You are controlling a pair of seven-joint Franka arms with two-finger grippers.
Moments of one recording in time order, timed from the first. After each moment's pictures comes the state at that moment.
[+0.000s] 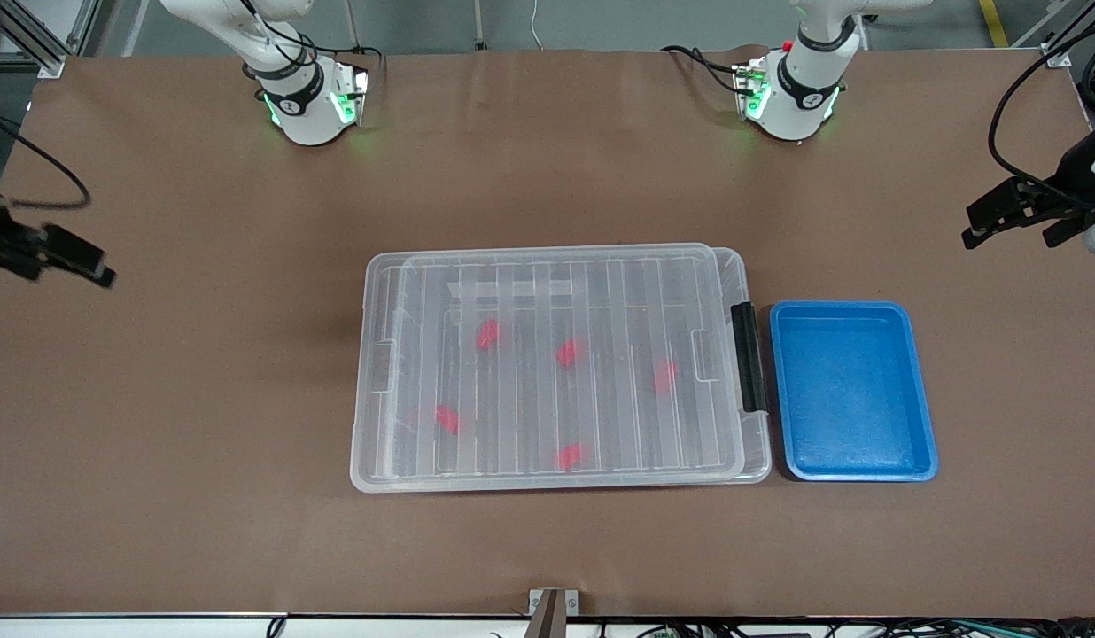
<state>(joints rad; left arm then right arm) -0.05 -0.02 0.02 -1.58 -0.01 1.61 -0.04 -0.01 0.02 -0.08 -1.48 0.06 1.52 0.09</state>
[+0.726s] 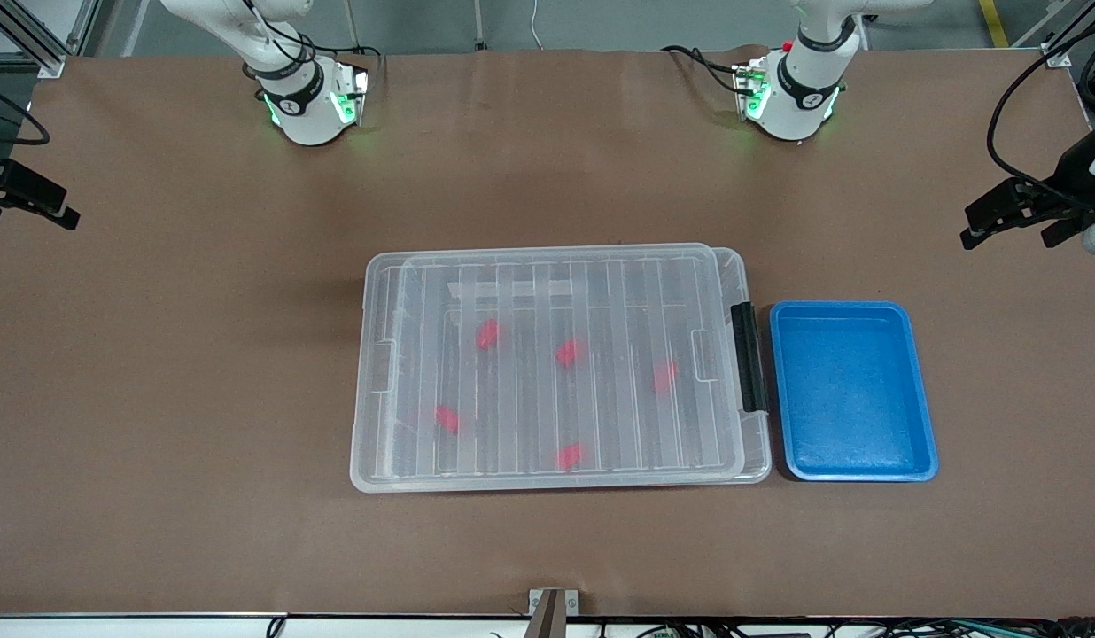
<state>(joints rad) -0.05 -0.02 0.02 -1.58 -0.01 1.61 -0.04 -0.01 -0.02 -0.09 -1.51 0.01 1.47 -0.01</state>
